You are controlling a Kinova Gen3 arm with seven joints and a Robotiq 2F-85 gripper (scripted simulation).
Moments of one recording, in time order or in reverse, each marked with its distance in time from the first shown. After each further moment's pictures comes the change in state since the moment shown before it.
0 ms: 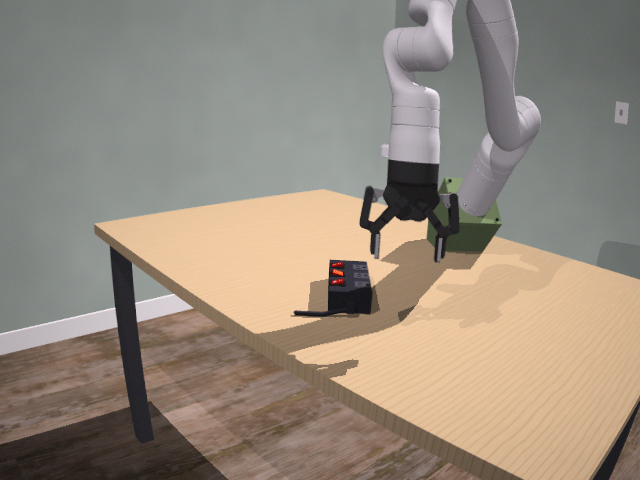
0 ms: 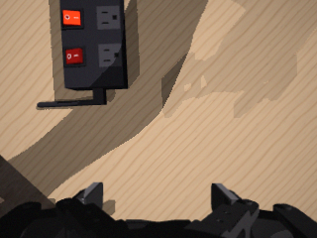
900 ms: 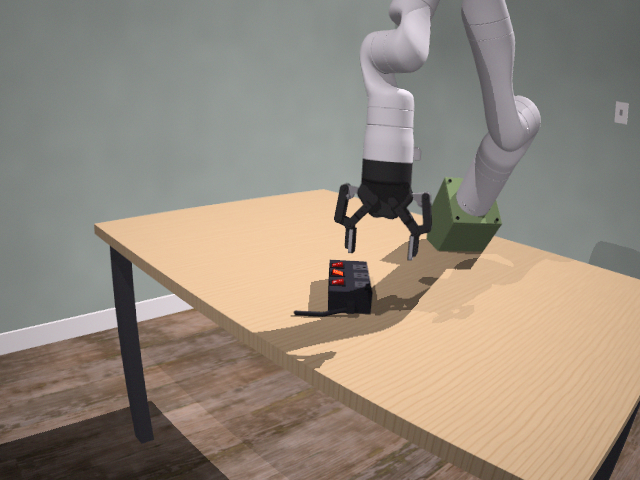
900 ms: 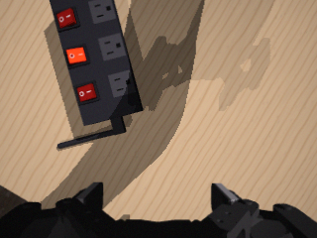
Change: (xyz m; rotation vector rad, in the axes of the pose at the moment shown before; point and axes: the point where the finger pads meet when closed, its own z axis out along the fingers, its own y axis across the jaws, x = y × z) arm 0.028 -0.038 0.003 0.013 0.009 0.217
